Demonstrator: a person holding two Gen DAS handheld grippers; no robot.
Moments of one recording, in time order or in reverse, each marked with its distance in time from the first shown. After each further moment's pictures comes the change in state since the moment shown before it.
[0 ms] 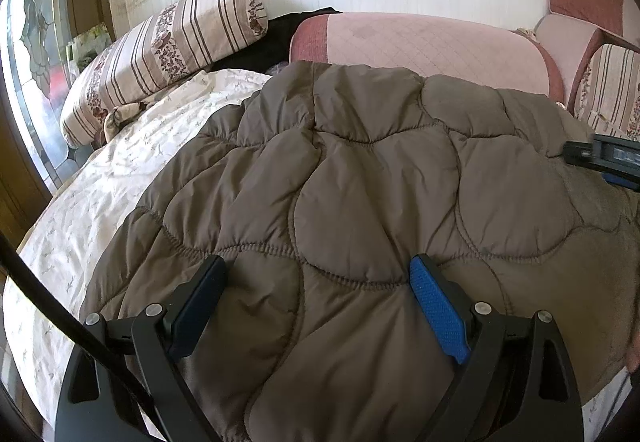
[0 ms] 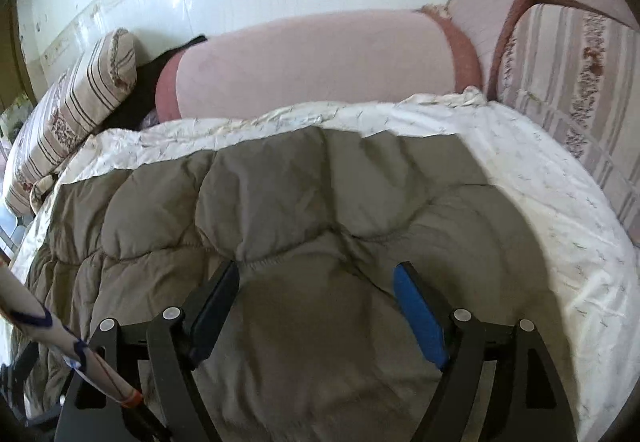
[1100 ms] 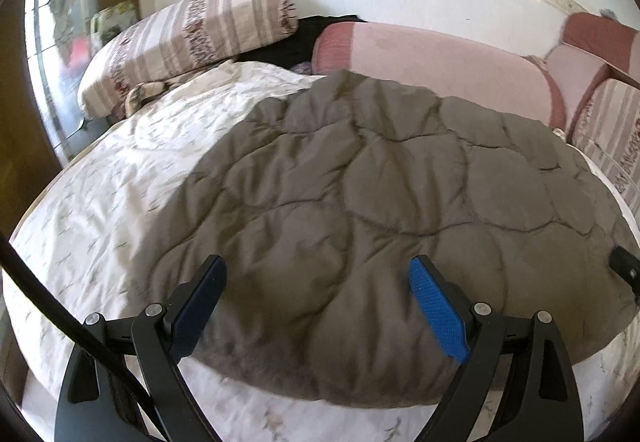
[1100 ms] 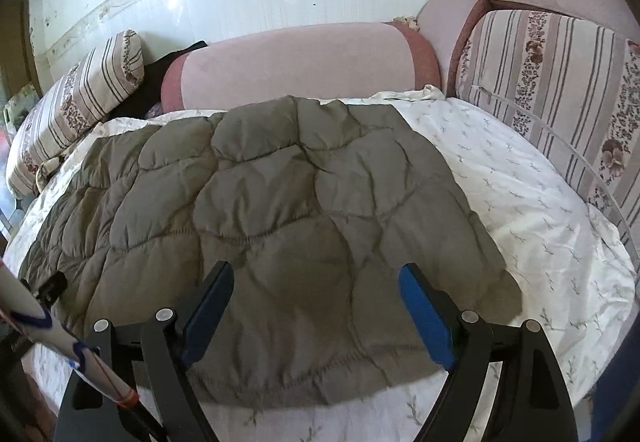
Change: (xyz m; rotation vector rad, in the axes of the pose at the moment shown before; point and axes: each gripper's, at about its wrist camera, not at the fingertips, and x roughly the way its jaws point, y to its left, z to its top) left arm -0.037 0.036 -0.013 -0.121 0.006 0.012; right arm -0.091 -0.019 -0.077 -0.006 -0.027 -0.051
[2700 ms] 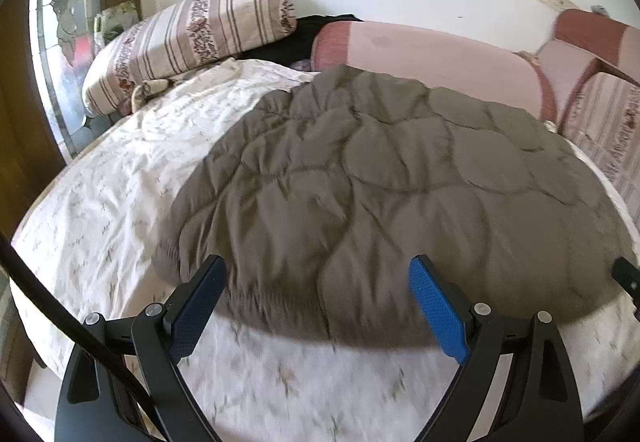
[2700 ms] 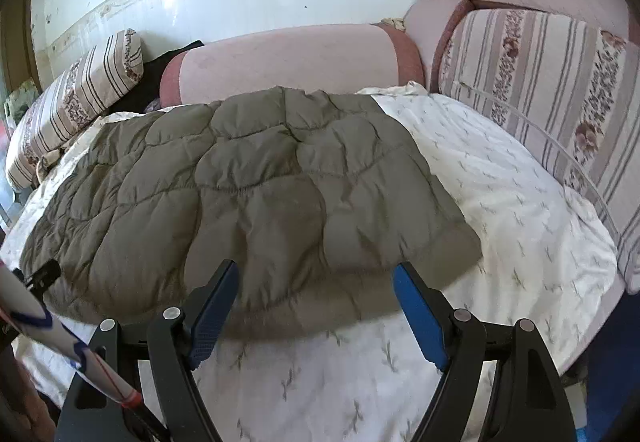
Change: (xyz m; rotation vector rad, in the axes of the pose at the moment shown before) left arm -0.041 0.002 -0.029 0.021 0.005 -0.047; right arm -0.040 -0.012 -0.035 0.008 -0.006 -0.024
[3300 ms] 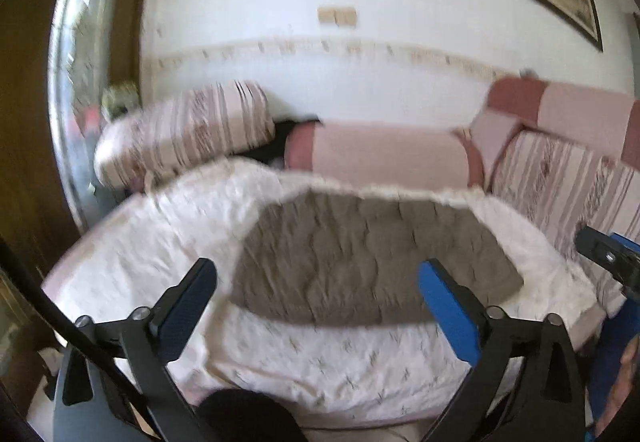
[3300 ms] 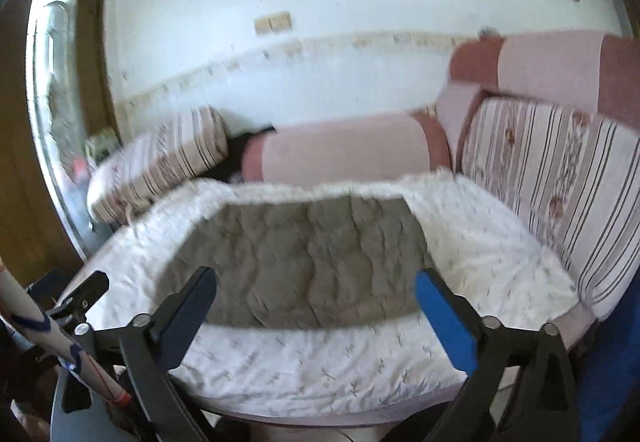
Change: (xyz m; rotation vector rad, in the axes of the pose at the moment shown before) left arm -0.251 0.019 0.005 0.037 -0.323 -0.088; right arm -0.239 0.007 0.012 -0.040 -0.265 0.195
